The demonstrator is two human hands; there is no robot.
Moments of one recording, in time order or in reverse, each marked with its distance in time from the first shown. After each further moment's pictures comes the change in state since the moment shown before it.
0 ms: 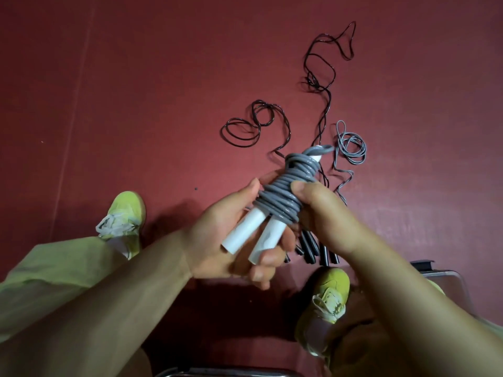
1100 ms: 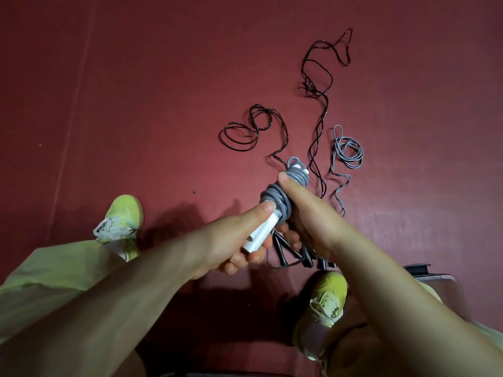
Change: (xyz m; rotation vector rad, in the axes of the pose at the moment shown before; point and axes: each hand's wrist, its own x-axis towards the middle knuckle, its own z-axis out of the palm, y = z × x) left_hand 0.005 -0.001 0.014 0.627 0.710 -0.178; right_hand 0.007 0.006 0.001 -0.061 0.115 0.360
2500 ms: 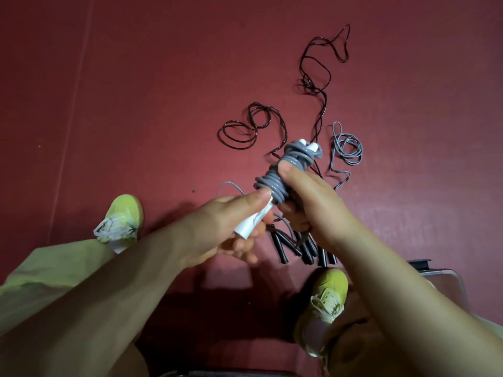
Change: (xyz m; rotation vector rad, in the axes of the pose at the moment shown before) left_hand -0.007 0.008 -0.005 -0.245 0.047 0.156; right_hand -0.016 -0.018 0.005 0.097 0.035 -0.230
